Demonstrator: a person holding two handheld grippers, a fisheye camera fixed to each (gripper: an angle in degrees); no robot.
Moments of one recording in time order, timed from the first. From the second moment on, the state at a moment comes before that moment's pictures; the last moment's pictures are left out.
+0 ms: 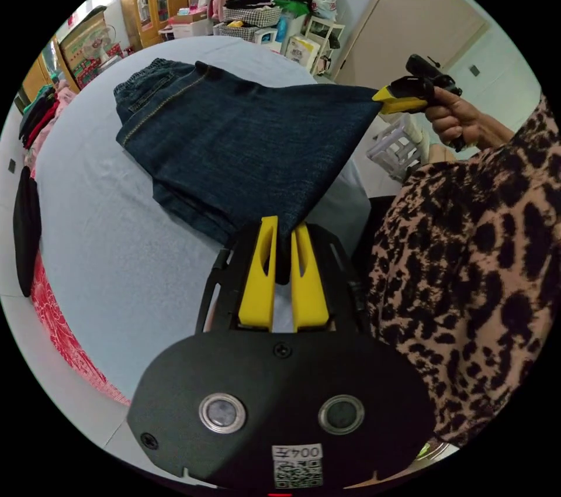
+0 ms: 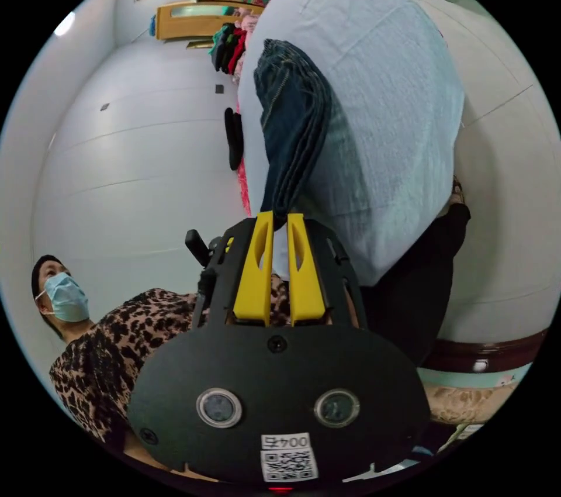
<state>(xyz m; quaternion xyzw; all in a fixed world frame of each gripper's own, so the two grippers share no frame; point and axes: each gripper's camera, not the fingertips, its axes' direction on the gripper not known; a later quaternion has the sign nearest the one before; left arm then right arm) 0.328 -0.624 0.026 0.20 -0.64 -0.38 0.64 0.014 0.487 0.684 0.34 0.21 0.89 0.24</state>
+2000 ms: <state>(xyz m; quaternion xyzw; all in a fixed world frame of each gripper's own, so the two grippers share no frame) 0.553 -0.701 -0.221 0.15 -0.63 -0.36 0.68 0.363 0.332 0.662 -0.29 0.28 0.73 0.55</state>
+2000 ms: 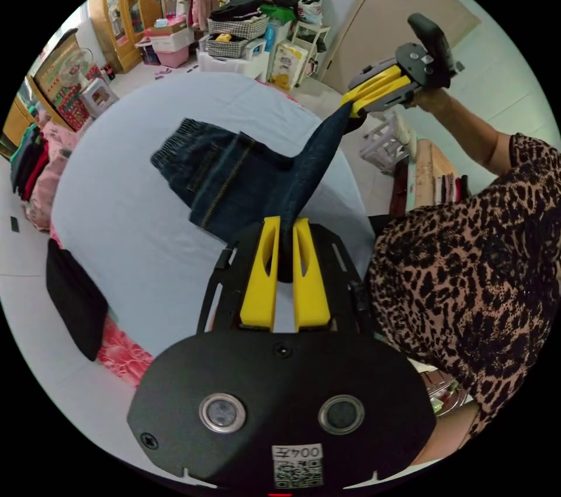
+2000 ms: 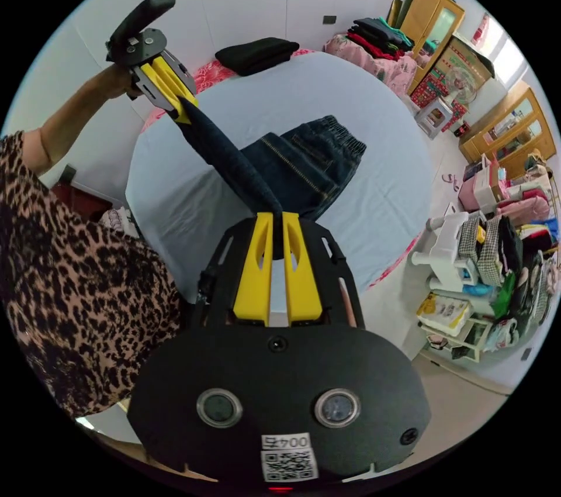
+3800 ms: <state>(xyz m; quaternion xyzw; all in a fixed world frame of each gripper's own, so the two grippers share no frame) 0.534 -0.401 -0.222 0.58 -0.46 -0.40 0.54 0.277 0.643 0.585 0.12 0.18 0.93 0.31</state>
